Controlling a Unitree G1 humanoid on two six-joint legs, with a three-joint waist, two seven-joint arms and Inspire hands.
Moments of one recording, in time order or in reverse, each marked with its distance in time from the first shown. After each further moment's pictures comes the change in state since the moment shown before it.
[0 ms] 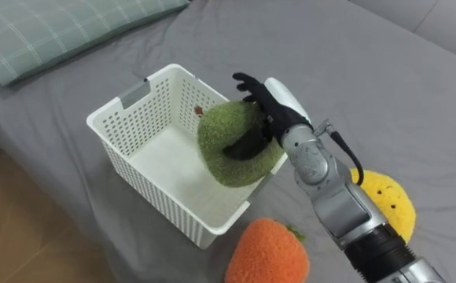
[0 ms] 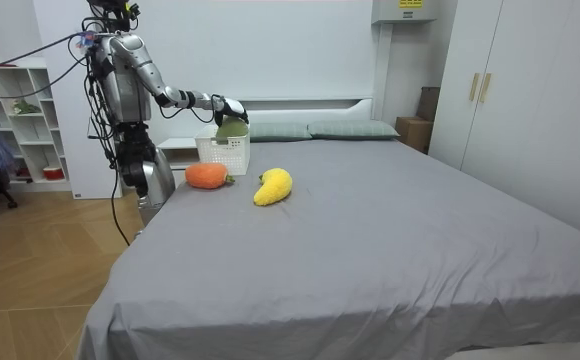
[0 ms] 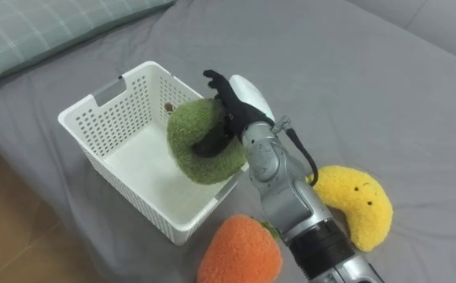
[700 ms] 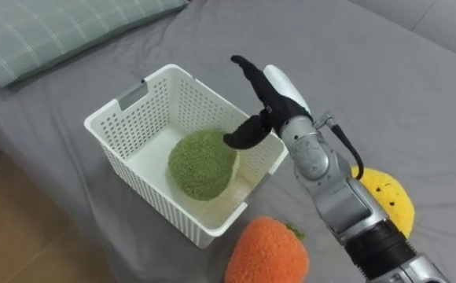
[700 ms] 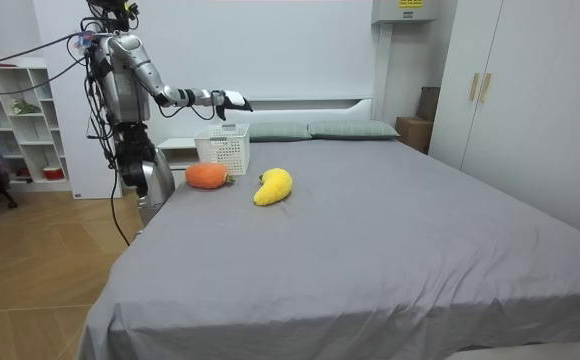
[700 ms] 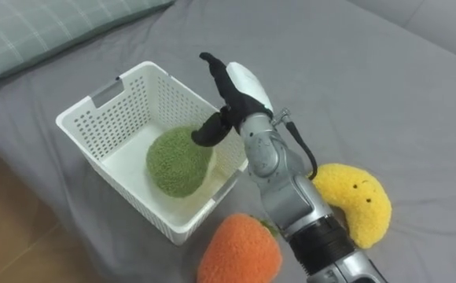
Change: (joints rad) left arm -0.017 0.000 0.005 0.019 -0.001 -0.004 -0.006; right arm -0.020 -0.005 -0.051 -0.040 0.072 -0.067 -0.052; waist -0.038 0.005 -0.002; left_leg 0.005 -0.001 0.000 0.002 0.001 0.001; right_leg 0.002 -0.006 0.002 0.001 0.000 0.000
